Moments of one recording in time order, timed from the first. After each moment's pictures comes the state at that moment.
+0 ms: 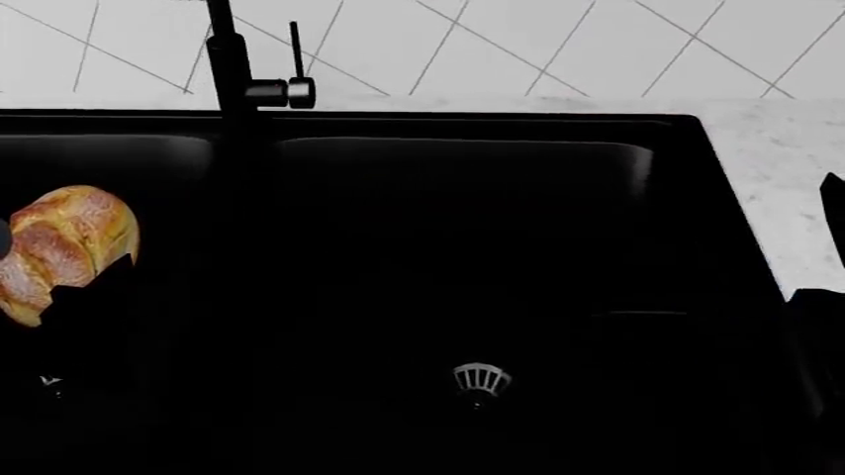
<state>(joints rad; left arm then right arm) -0.71 -0.58 0.00 0.57 -1.46 -1.21 -0.86 0.57 0.97 -0.06 -0.74 1.43 0.63 0.82</state>
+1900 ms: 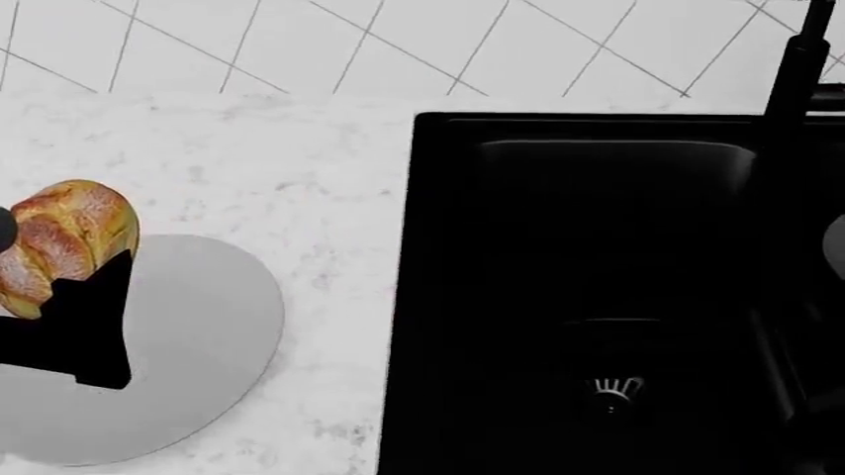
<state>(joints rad) -0.77 -0.63 0.07 0.54 -1.51 -1.20 -0.88 0.57 0.94 -0.10 -0.75 1.40 0.63 0.81</state>
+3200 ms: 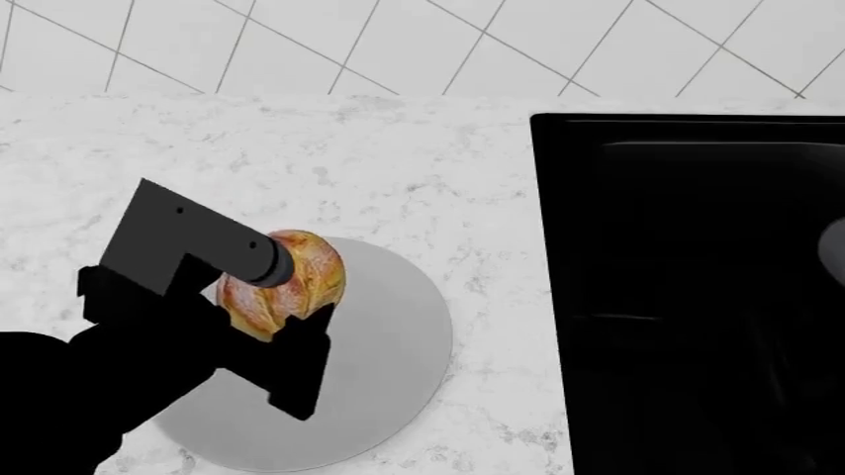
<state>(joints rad) -0.96 -0.42 0.56 0.20 -1.06 -1.10 -0.46 0.54 0.90 -0.11 -0.69 1.37 0.62 0.82</state>
